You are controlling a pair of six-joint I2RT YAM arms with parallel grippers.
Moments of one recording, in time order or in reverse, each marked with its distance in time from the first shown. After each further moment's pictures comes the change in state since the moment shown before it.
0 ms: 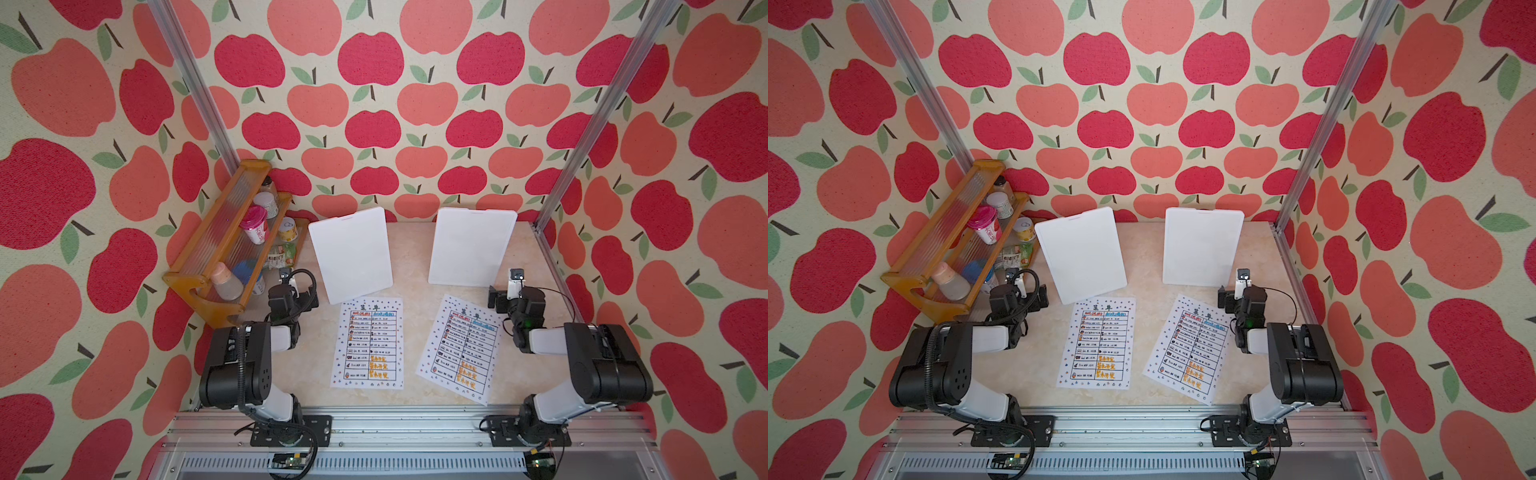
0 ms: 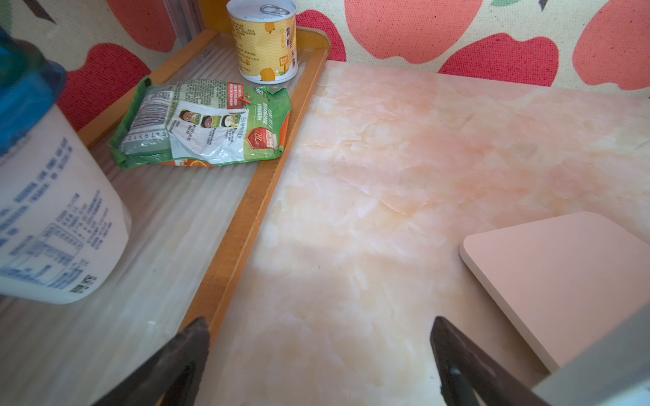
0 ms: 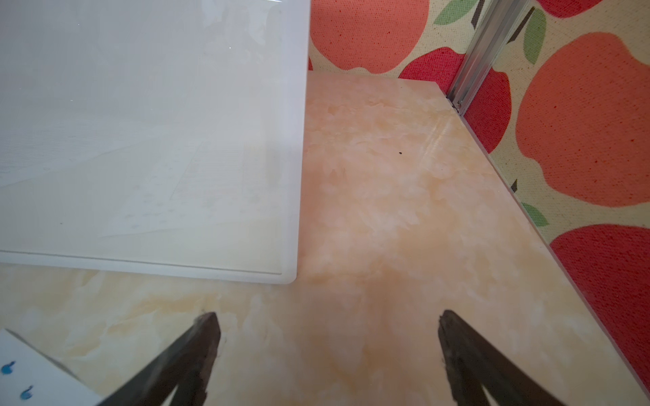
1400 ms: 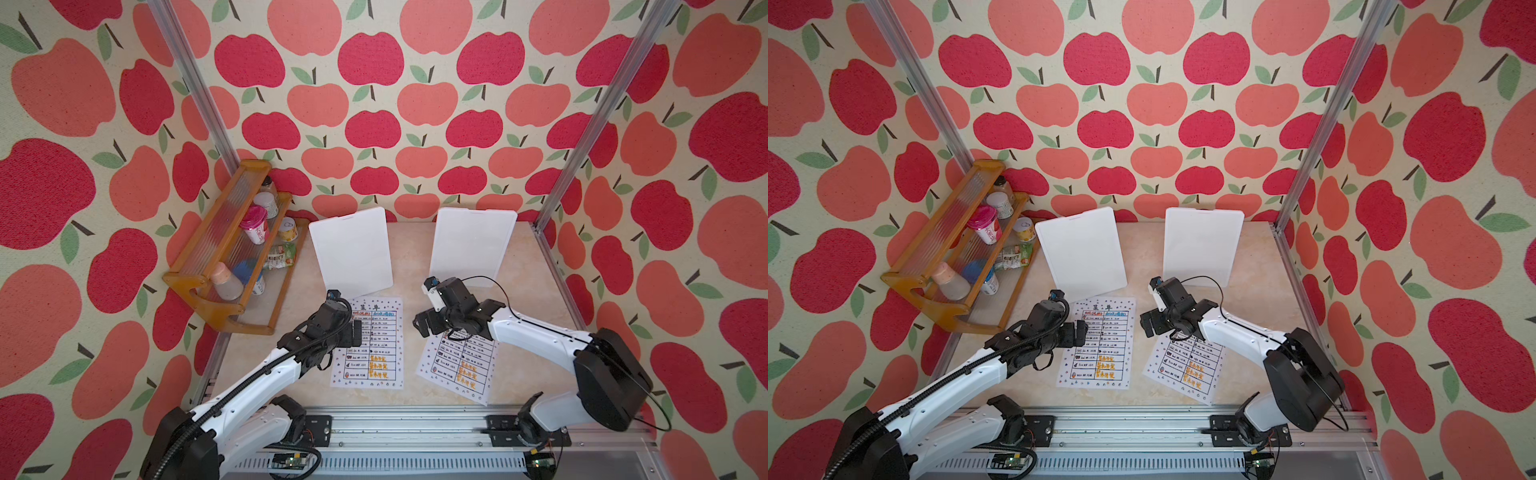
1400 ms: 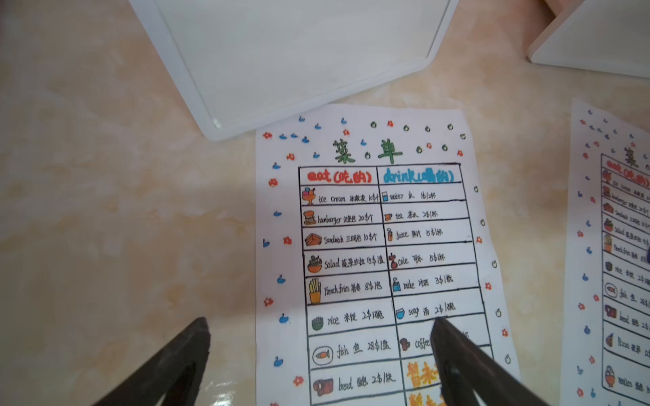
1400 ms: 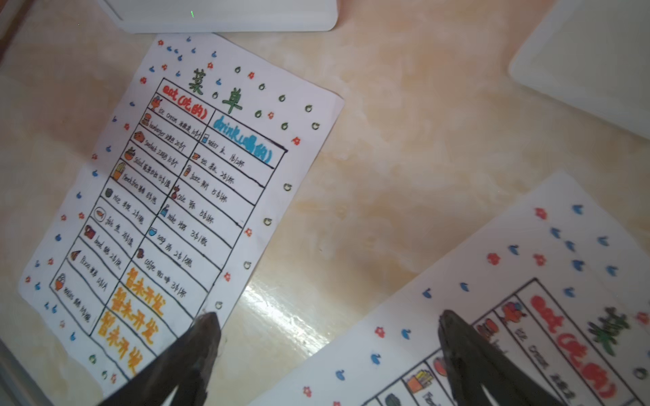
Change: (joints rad) left arm -0.673 -0.559 0.090 -1.103 -0.153 -0.428; right arm 0.733 -0.043 0.497 -1.101 -0.156 0.371
